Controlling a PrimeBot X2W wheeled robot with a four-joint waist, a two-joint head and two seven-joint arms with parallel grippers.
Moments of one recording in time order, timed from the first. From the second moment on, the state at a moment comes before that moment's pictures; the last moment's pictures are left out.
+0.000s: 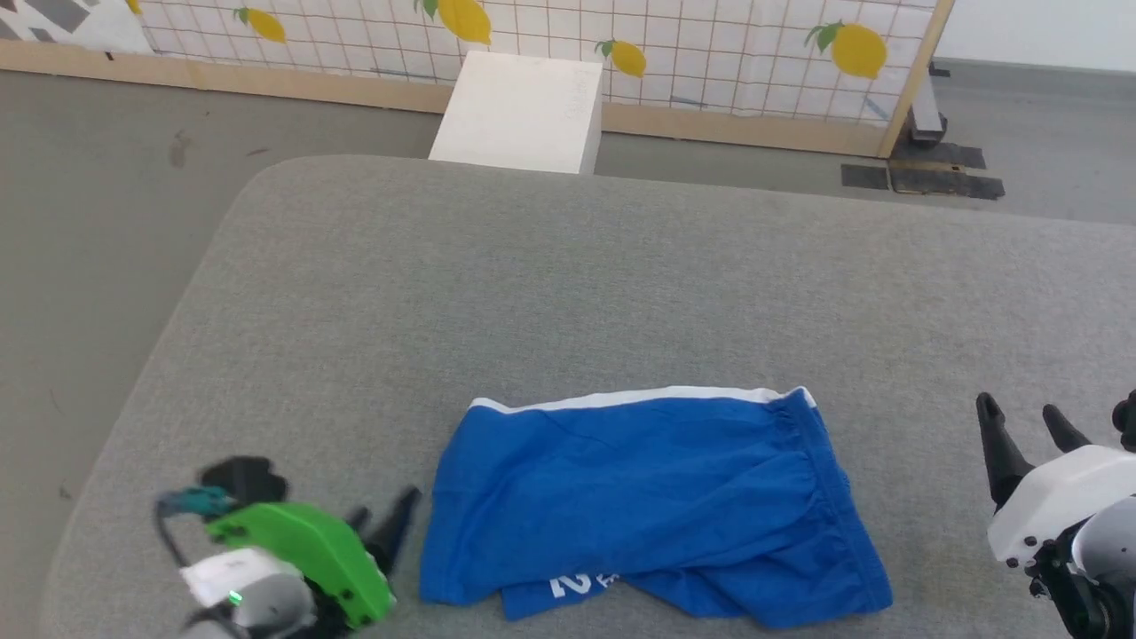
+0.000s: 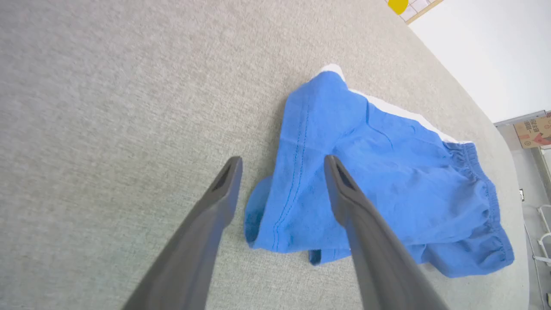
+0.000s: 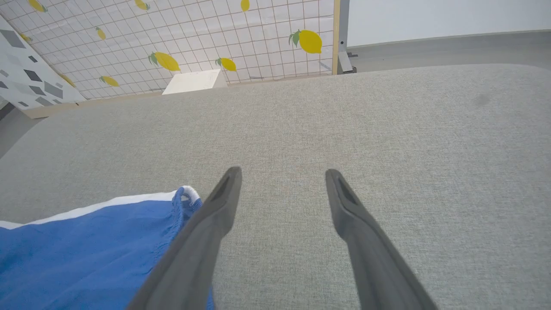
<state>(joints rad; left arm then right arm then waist) 0.01 0.20 -0.14 -0.01 -0.78 0.13 0.48 -0.06 -0.05 -0.30 -0.01 0.21 0.13 0.39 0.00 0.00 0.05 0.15</state>
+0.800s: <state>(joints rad) -0.11 0.25 -0.16 0.12 -0.46 -0.03 -0.22 -0.21 -0.12 0.04 0.06 0.19 0.13 0.58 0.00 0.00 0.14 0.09</state>
